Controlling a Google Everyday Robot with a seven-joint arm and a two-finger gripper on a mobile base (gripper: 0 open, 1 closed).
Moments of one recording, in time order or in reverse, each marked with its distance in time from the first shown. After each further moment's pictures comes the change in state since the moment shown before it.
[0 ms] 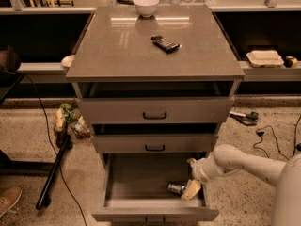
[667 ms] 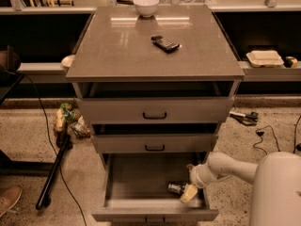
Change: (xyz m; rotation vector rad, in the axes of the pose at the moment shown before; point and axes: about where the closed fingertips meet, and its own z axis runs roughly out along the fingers) arm 0.044 -0.023 0.069 0.016 0.031 0.030
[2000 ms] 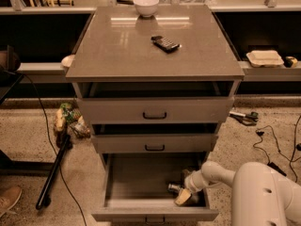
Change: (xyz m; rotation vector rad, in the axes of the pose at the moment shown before) arm 0.040 -0.029 0.090 0.032 -0.027 0.036
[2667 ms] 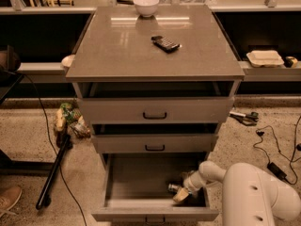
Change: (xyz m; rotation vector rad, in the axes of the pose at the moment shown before) arm 0.013 -0.012 0.025 -0.015 0.022 0.025
